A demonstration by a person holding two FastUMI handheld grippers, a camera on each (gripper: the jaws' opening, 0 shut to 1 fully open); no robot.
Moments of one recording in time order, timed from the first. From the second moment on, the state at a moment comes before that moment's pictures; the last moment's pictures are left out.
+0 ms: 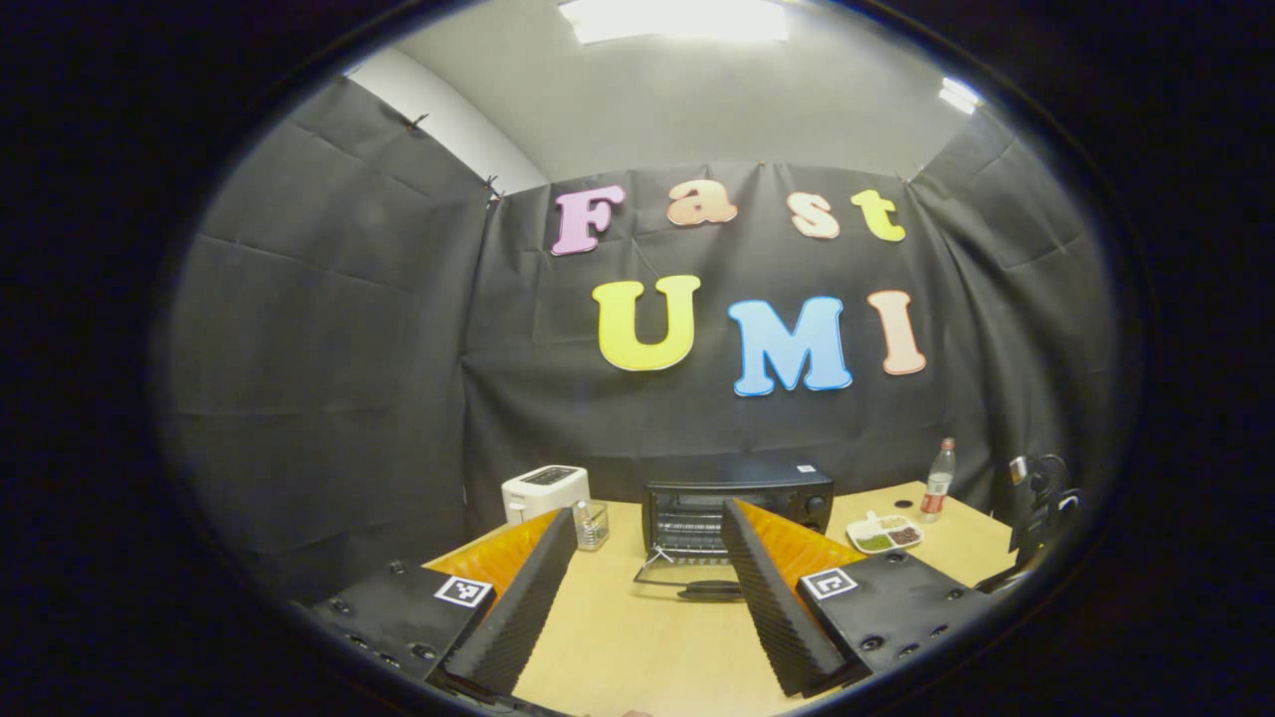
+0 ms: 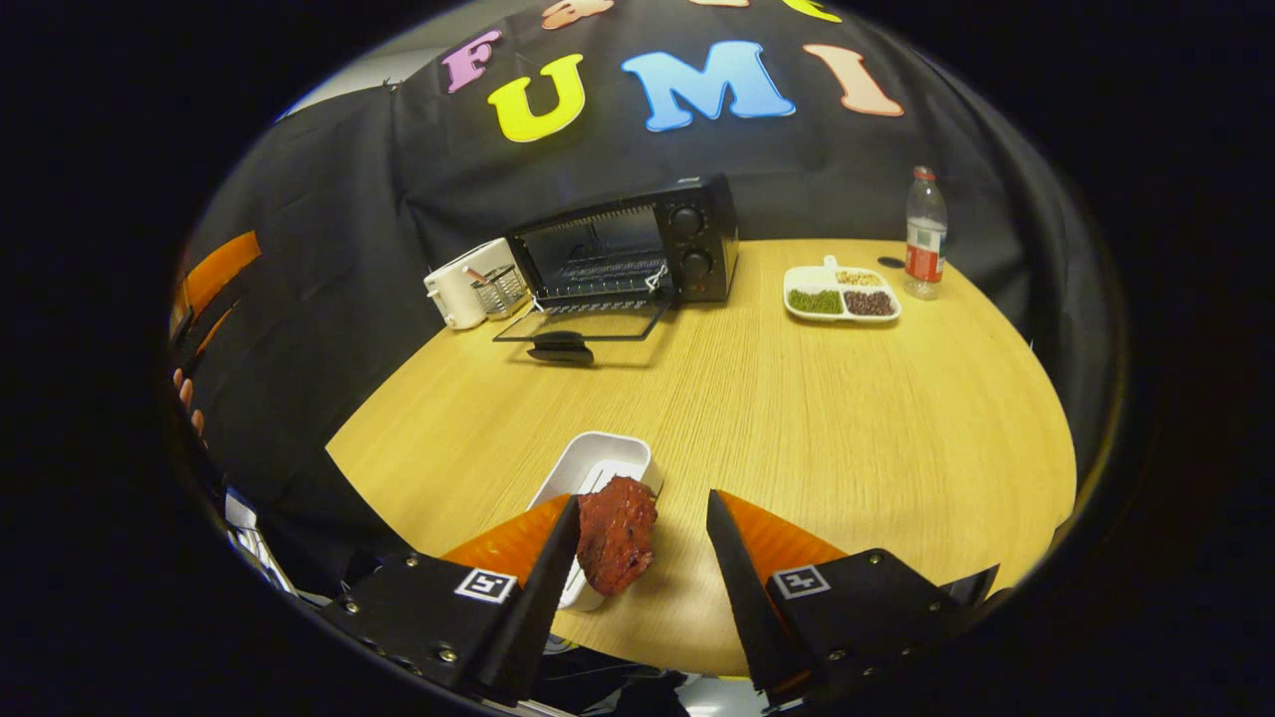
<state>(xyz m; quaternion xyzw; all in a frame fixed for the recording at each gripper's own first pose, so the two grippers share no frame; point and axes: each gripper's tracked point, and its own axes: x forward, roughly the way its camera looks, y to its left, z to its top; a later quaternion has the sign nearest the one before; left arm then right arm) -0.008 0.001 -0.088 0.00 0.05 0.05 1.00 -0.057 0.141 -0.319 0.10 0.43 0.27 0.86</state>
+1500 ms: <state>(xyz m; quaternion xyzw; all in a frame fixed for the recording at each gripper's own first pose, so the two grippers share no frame) 0.095 0.032 -0.098 -0.02 0.04 0.01 1.00 0.060 0.217 -0.207 0.29 0.37 0.25 0.85</state>
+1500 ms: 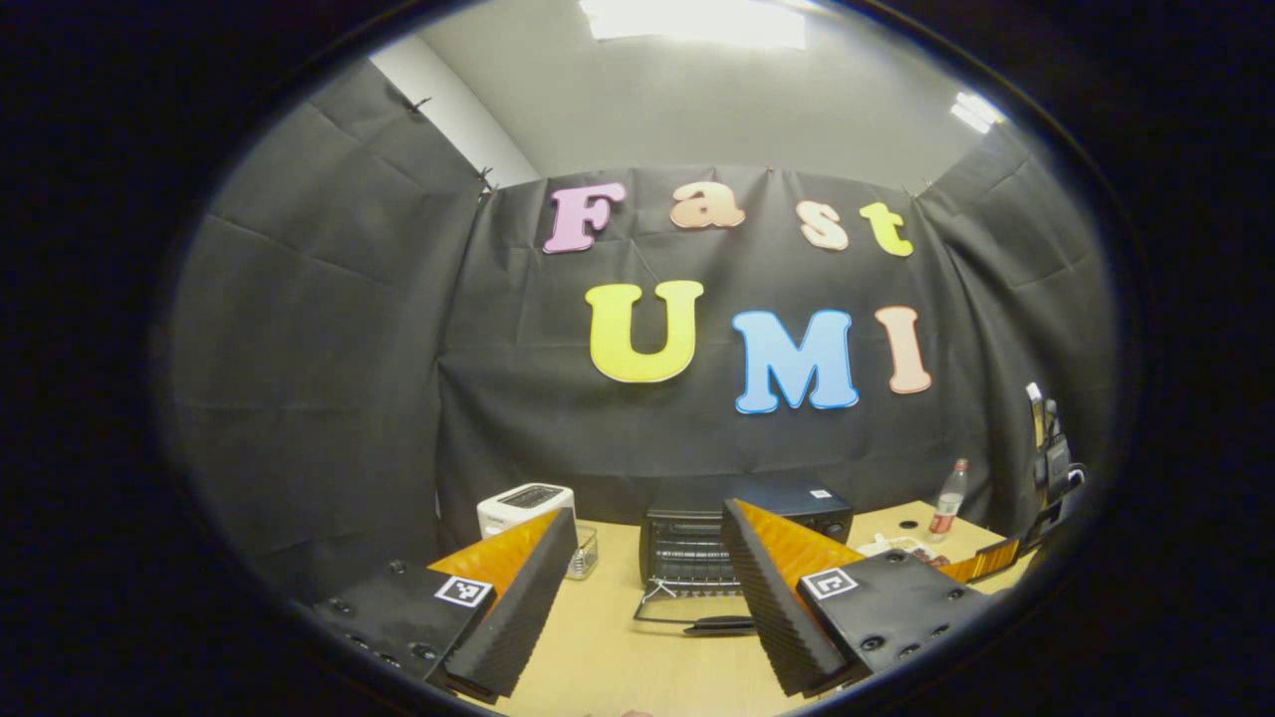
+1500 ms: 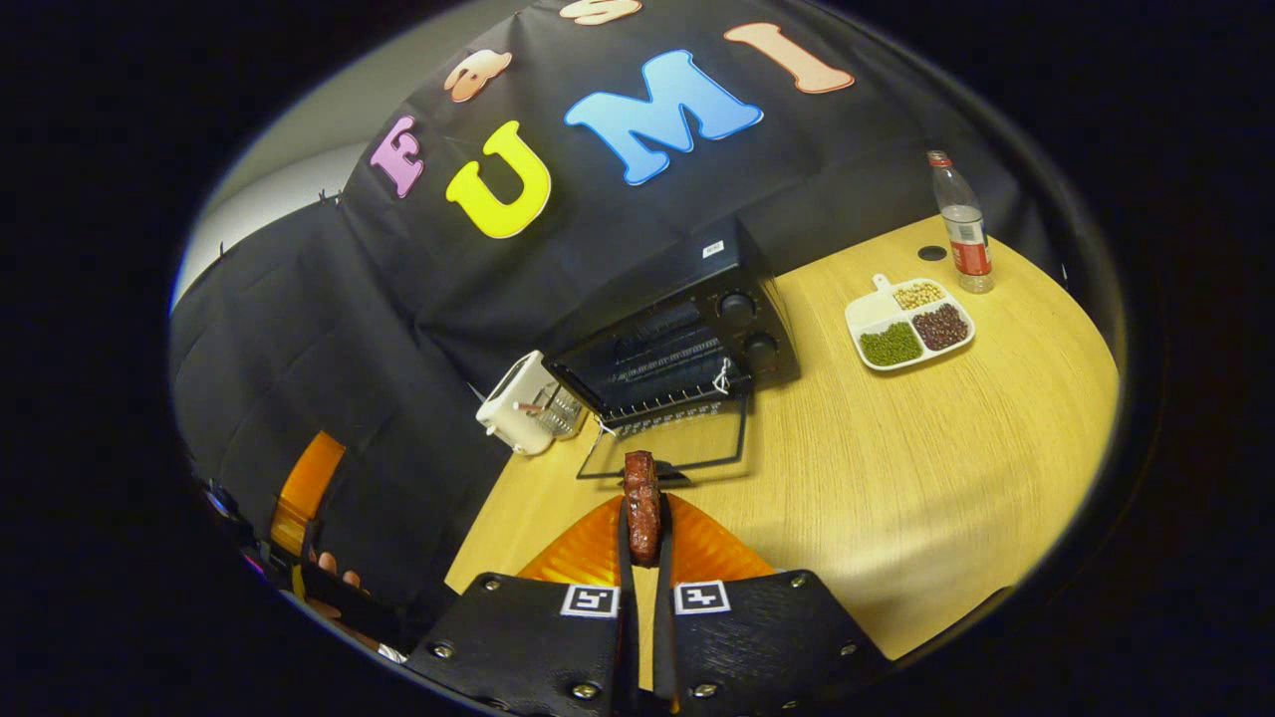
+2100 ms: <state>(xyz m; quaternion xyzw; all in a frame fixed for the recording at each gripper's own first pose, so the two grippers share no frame) 0.160 0.079 -0.122 -0.02 0.06 -0.01 1.00 0.169 0.290 -0.225 0.35 0.32 0.20 0.86</state>
